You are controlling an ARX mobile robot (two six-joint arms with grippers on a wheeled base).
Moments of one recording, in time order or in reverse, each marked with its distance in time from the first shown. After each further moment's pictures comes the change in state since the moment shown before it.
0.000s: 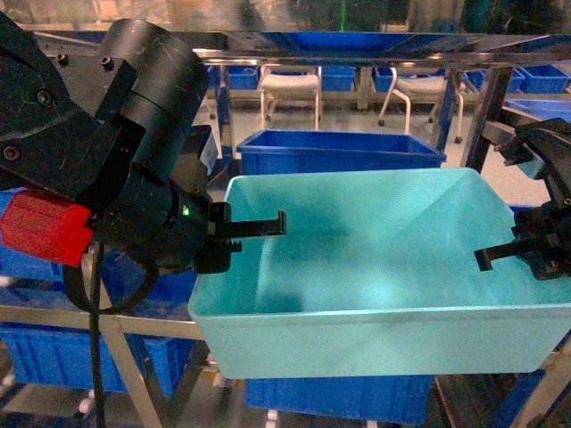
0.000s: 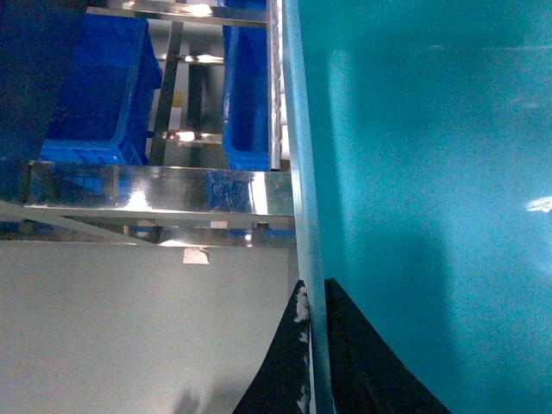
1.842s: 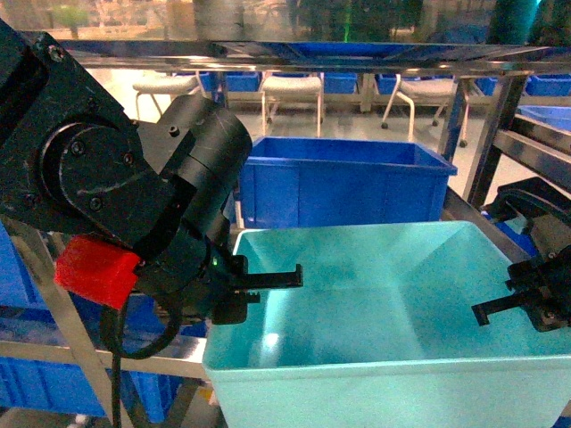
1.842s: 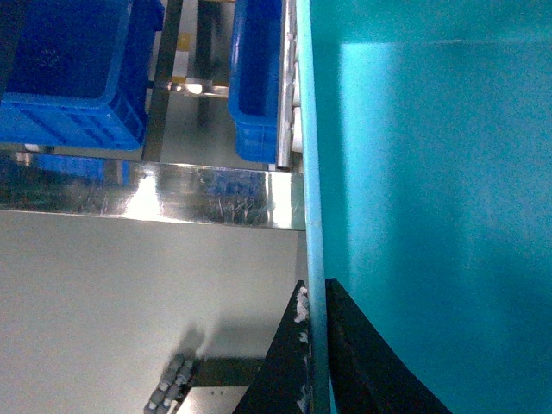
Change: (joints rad) left arm -0.043 0.124 0.049 -0.104 -0.024 -0.077; right arm 0.004 0.105 0.004 -0.060 0.077 -0.033
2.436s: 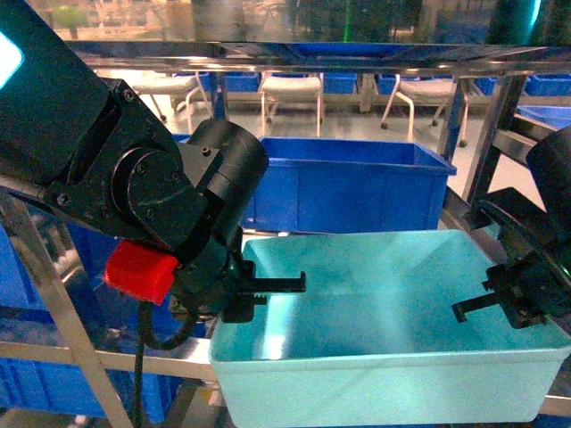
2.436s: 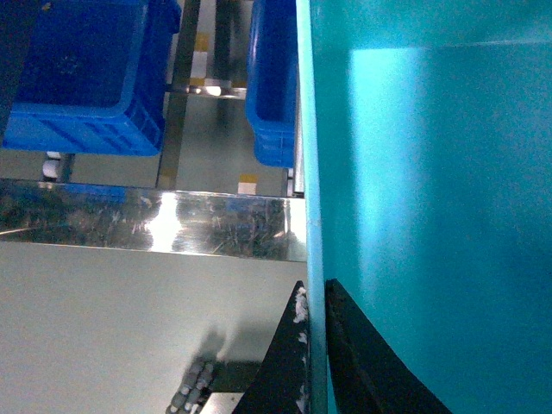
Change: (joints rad) left arm 0.006 0.120 0.111 -0.023 -0.045 0.034; right arm 0.021 0.115 0.116 -0.056 0.042 0.017
